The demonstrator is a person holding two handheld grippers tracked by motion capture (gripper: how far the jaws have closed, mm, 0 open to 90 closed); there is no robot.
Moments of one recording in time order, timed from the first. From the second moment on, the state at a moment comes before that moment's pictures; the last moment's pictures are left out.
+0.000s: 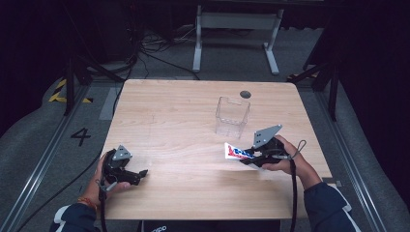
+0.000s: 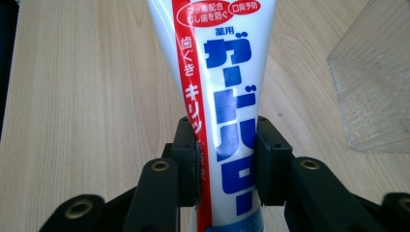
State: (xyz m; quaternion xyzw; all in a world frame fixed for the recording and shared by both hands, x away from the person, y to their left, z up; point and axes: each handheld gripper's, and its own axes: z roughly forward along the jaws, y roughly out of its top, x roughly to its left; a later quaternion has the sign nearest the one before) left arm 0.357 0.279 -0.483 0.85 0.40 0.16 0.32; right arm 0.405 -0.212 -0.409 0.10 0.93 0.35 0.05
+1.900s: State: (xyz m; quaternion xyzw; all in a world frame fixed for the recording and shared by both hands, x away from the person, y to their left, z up) left arm 0.357 0.279 -0.483 0.85 0.40 0.15 0.32; right arm 0.428 -0.214 -0.341 0.18 0.85 0.48 0.14
